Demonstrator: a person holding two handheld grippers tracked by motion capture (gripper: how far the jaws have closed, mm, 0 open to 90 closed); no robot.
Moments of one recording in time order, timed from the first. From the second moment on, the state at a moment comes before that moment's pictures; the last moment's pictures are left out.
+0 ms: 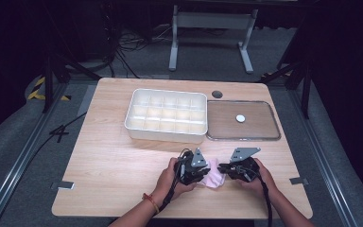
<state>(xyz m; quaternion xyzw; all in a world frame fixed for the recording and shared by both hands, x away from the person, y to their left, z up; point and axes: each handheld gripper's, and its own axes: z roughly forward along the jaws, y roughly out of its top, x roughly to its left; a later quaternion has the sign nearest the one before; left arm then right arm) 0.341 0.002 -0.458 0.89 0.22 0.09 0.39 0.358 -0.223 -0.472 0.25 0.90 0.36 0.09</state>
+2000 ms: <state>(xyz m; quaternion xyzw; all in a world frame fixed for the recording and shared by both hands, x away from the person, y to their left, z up) 0.327 0.030 -0.477 0.90 0.19 0.06 0.39 0.330 -0.189 -0.434 0.18 0.88 0.42 0.10</state>
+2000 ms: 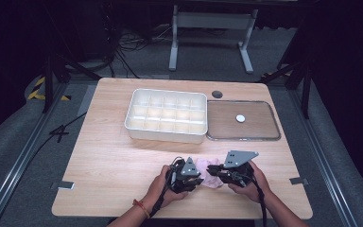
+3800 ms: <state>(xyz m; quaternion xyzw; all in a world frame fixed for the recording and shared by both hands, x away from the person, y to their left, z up) 0.340 0.034 -0.479 0.88 0.27 0.02 0.40 0.342 -0.197 -0.469 0.19 0.91 0.36 0.11</state>
